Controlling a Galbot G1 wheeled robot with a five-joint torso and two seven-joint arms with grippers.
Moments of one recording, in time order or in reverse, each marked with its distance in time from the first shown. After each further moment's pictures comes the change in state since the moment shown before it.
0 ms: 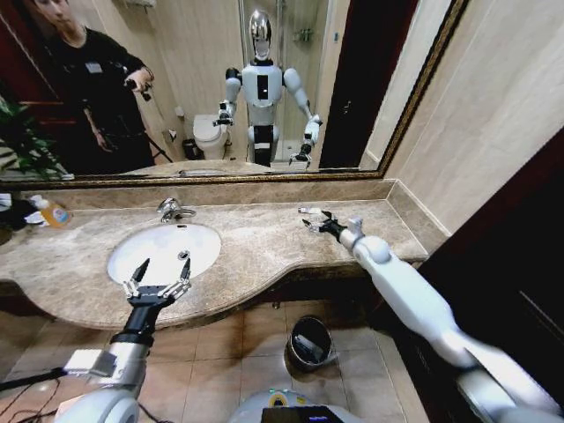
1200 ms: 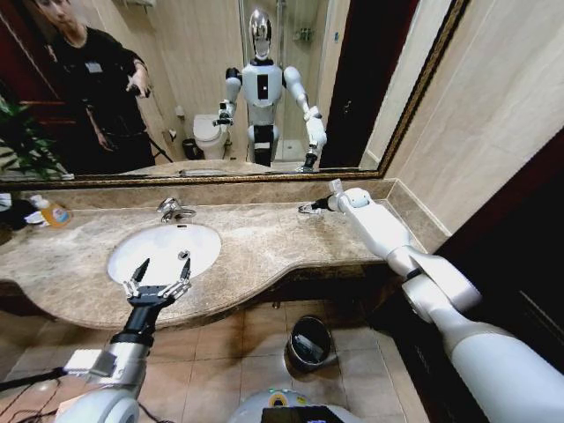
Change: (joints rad) left arm 0.000 0.000 0.000 0.000 0.000 0.000 0.000; right arm 0.367 0.192 -0.097 -0.532 -0.067 -0.281 -0.190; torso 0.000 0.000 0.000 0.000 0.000
